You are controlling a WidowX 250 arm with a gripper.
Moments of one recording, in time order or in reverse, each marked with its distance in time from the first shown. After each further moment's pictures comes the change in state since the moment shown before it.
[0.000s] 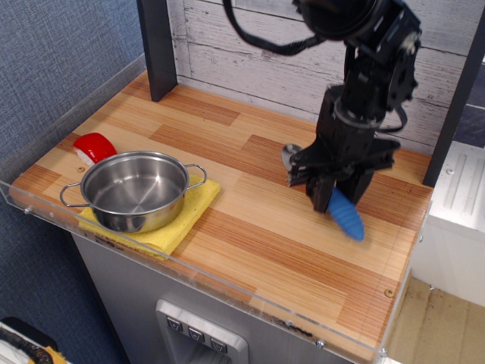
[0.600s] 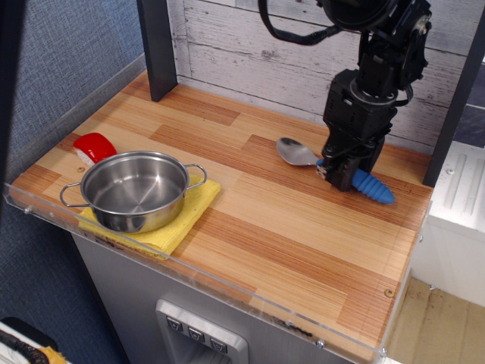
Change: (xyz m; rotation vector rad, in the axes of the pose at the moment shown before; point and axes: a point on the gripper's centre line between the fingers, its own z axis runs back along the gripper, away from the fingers) arm 0.038 -0.025 -0.002 -0.013 -0.008 0.480
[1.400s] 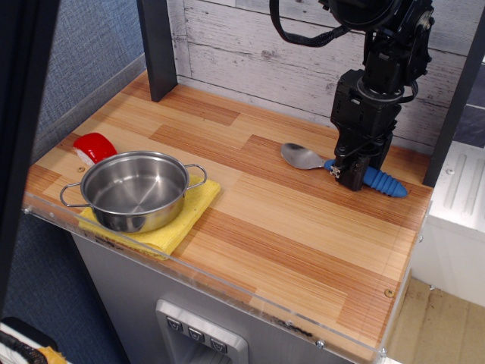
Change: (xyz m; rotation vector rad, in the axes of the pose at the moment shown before) arm -0.006 -0.015 -0.013 0.008 0.060 0.117
